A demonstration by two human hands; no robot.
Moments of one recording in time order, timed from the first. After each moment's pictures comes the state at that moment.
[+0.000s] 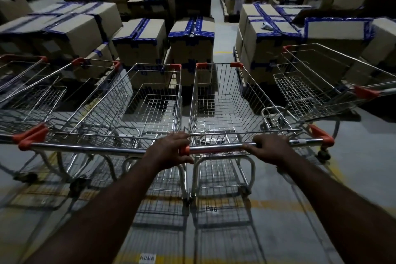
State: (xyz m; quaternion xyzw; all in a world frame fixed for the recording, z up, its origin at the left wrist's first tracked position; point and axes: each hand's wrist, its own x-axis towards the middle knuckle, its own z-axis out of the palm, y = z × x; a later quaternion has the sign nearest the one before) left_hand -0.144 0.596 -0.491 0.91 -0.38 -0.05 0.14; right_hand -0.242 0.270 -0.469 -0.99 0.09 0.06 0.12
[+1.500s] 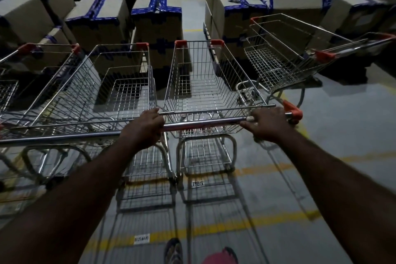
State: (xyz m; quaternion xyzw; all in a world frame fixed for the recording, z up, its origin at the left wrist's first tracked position) left_hand -0.146 0.604 -0.497 0.90 -0.42 0.02 0.08; right_hand -0.292 0.233 -0.491 -0.99 0.15 0.01 0.03
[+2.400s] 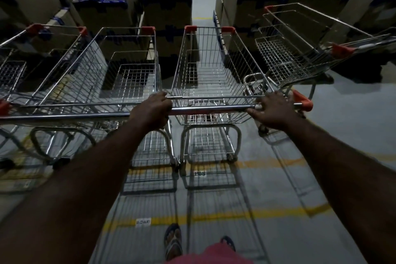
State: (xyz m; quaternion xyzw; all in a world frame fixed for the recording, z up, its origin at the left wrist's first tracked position) left_hand -0.130 0.582 -0.492 0.92 -0.39 0.01 0.07; right_hand -0.280 0.221 -0.482 -0.98 0.17 0.05 0.00
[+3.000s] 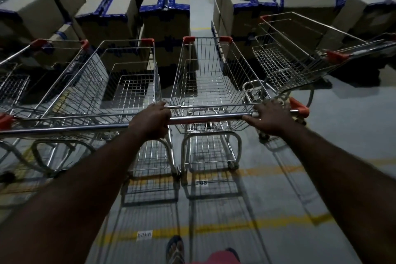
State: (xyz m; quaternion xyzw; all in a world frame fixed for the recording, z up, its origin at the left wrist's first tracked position) left_hand -0.132 0.592 -0.501 0.93 -0.36 -0.04 0.04; right_hand -0.276 0.233 -0.493 -0.98 0.16 0.09 0.03
